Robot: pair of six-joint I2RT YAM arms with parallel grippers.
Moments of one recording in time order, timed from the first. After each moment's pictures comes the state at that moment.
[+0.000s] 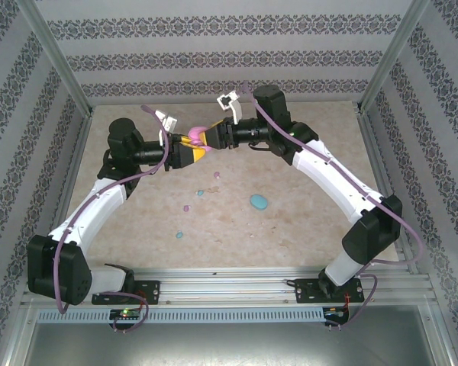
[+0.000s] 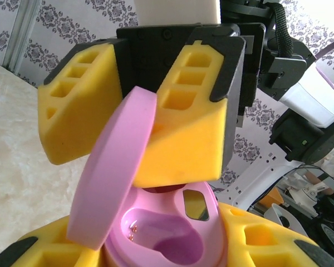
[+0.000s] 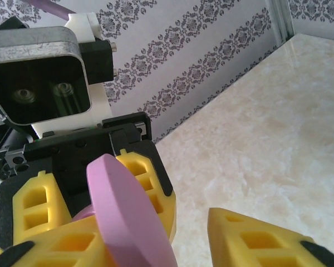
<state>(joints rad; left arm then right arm) -0.20 1.30 0.99 0.30 1.22 -0.54 0.57 1.63 1.61 -0.36 -0.79 0.32</state>
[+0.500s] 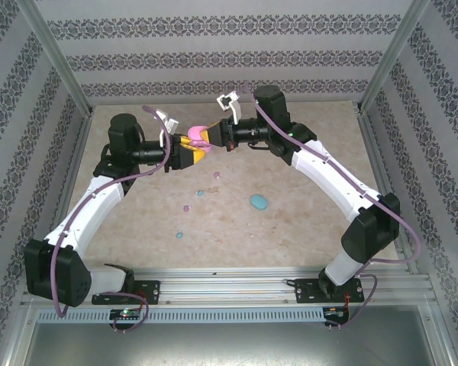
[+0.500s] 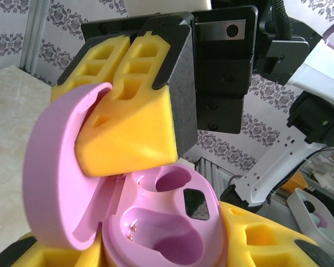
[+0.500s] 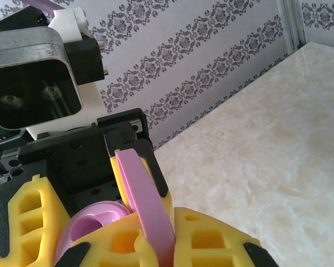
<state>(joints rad) -0.20 1.28 1.06 0.02 1.19 -0.27 0.56 1.64 1.58 -0.29 -0.83 0.30</state>
